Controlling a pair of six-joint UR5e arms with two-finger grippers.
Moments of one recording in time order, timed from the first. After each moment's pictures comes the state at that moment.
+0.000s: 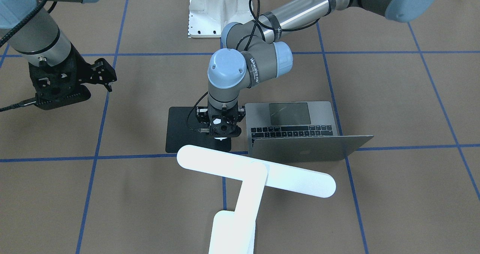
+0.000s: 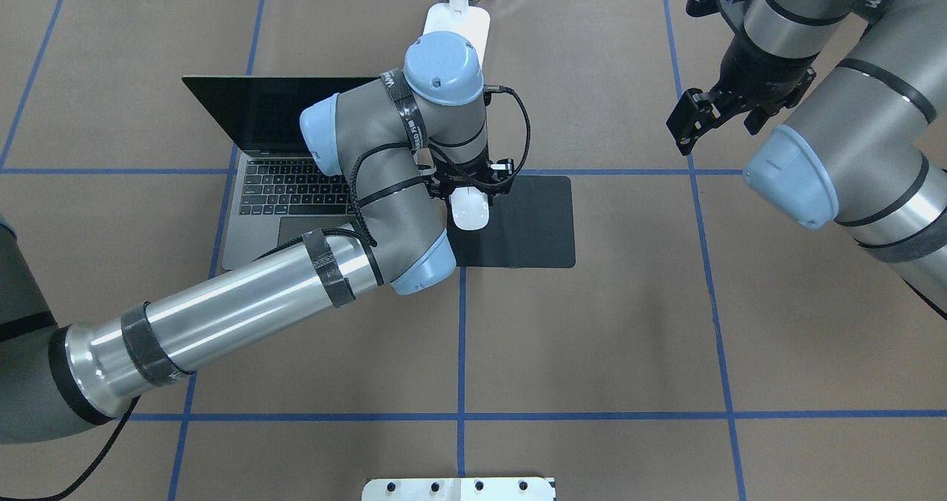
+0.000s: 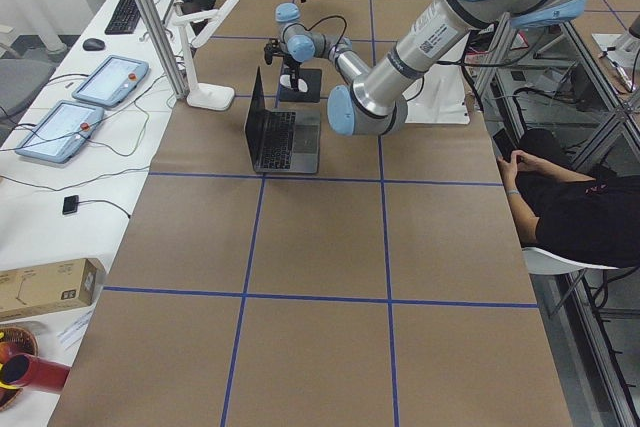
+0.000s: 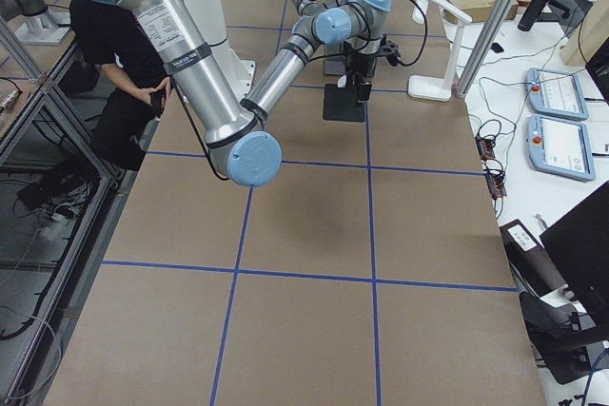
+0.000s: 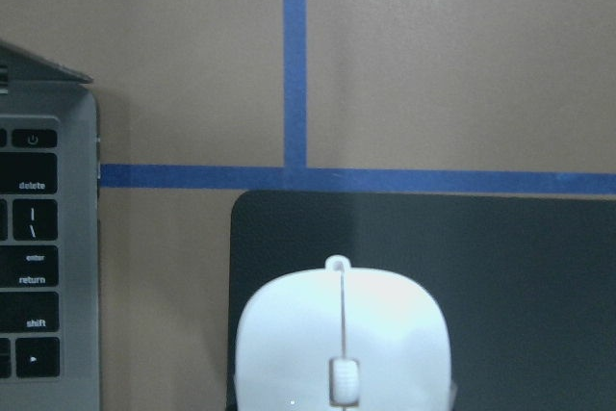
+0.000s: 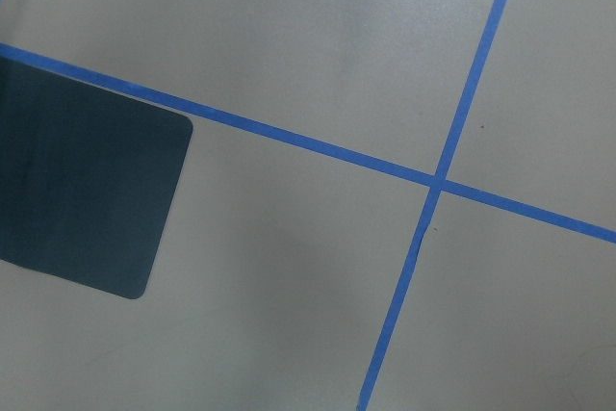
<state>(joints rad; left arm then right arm) -0.60 -2.60 -1.14 -1.76 -2.04 -1.18 0.97 -1.01 1.92 -2.08 2.18 0.41</state>
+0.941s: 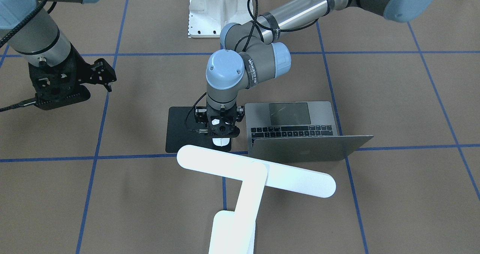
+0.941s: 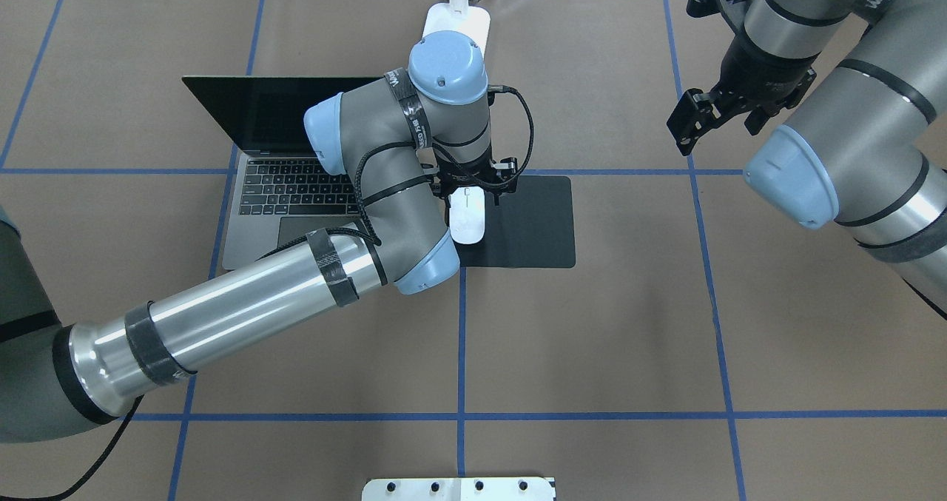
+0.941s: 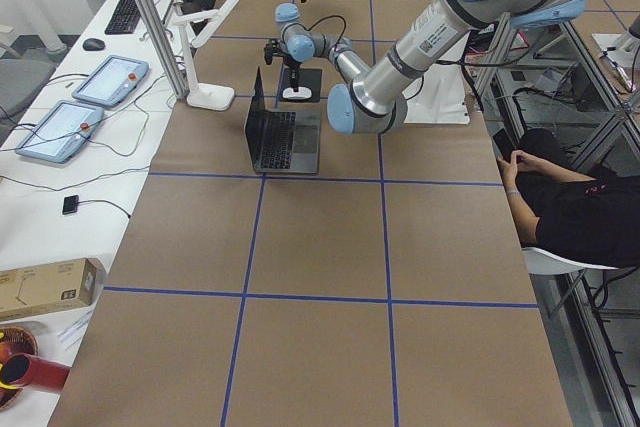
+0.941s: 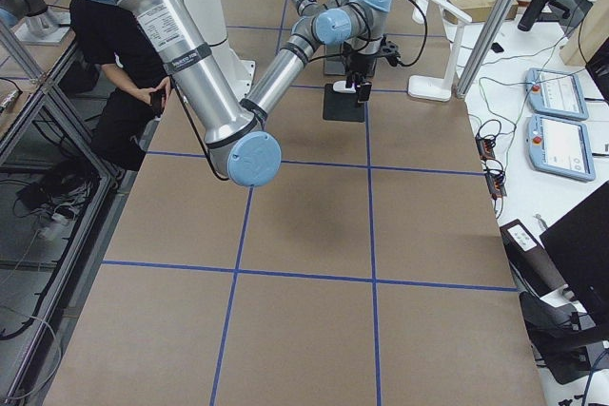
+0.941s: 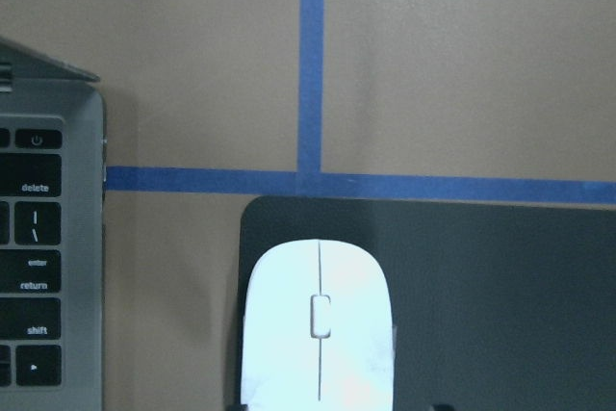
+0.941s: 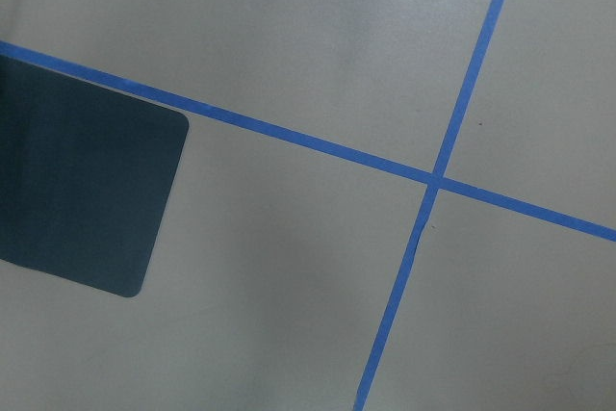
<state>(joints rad) -0.60 -2.61 -1.15 -1.76 -2.04 -1.18 0.97 -1.01 1.92 -2.08 2.18 0.41</state>
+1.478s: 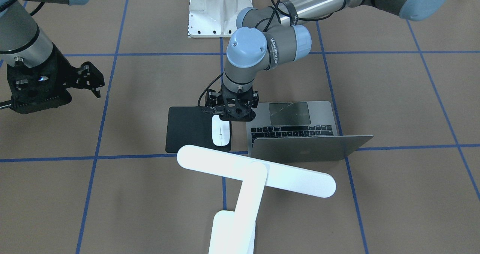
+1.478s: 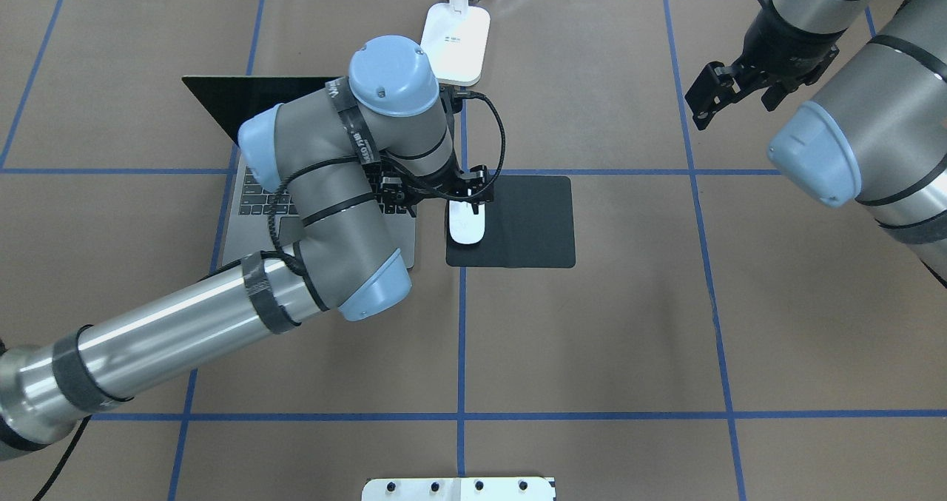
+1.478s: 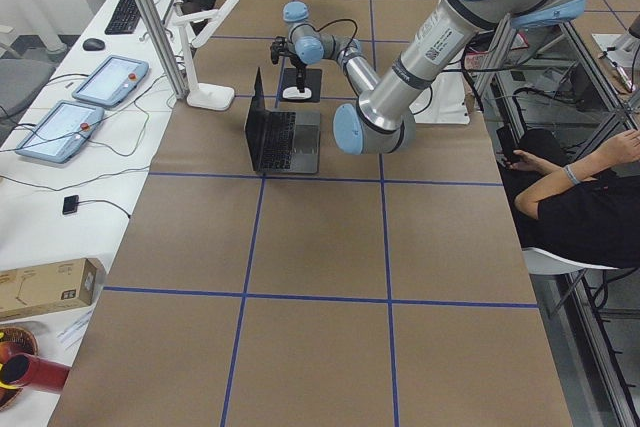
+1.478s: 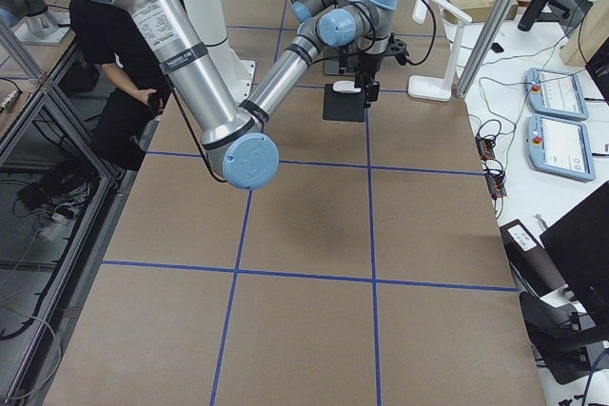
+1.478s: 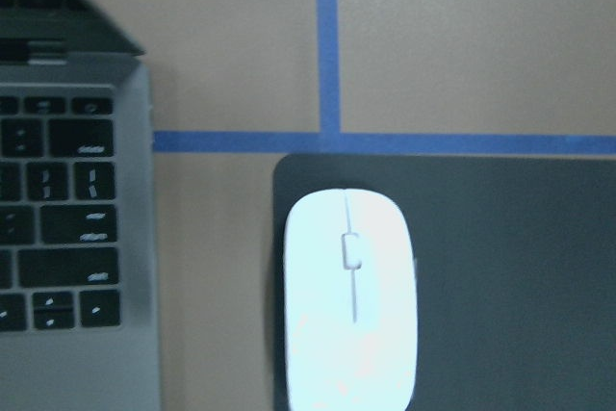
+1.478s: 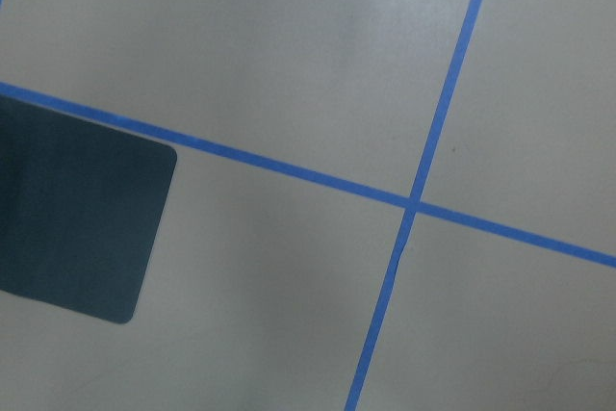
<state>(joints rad) -0.61 -2.45 -1.44 -1.65 -2.04 -1.17 1.03 -1.04 1.91 -2.01 2.18 0.41</state>
